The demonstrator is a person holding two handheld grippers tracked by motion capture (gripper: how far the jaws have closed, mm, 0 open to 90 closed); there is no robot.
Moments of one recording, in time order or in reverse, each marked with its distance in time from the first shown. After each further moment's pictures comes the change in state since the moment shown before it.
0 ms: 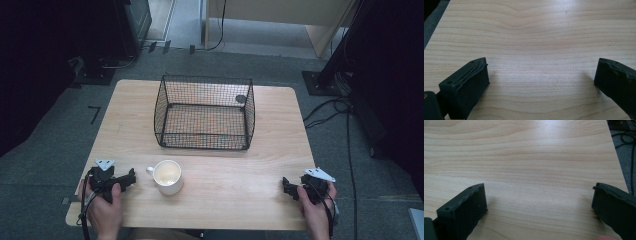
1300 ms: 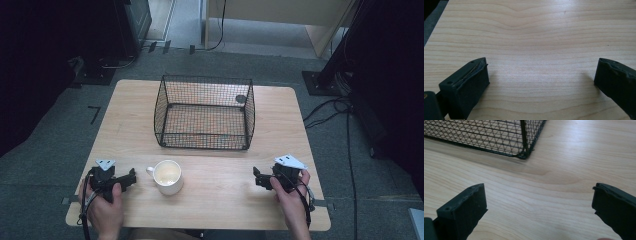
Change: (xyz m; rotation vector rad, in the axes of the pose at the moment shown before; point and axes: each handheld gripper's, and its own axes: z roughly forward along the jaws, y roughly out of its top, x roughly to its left) left arm -0.001 0.000 0.000 0.000 -0.002 0.001; right arm 0.095 0.049 -0.012 -0.094 0.175 -0.121
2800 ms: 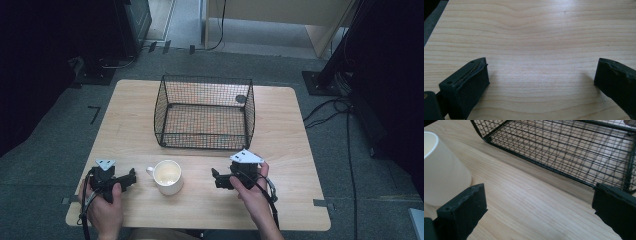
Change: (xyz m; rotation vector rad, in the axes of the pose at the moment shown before) left arm 0.000 0.000 0.000 0.000 0.000 0.000; right arm 0.106 0.032 0.020 -0.006 0.226 -0.123
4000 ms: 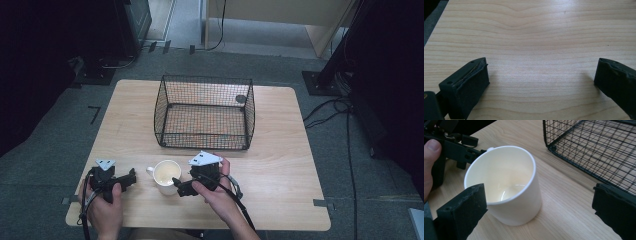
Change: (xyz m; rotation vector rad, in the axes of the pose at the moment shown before) left arm 0.000 0.000 0.000 0.000 0.000 0.000; right arm 0.086 0.026 0.036 0.030 0.238 -0.092
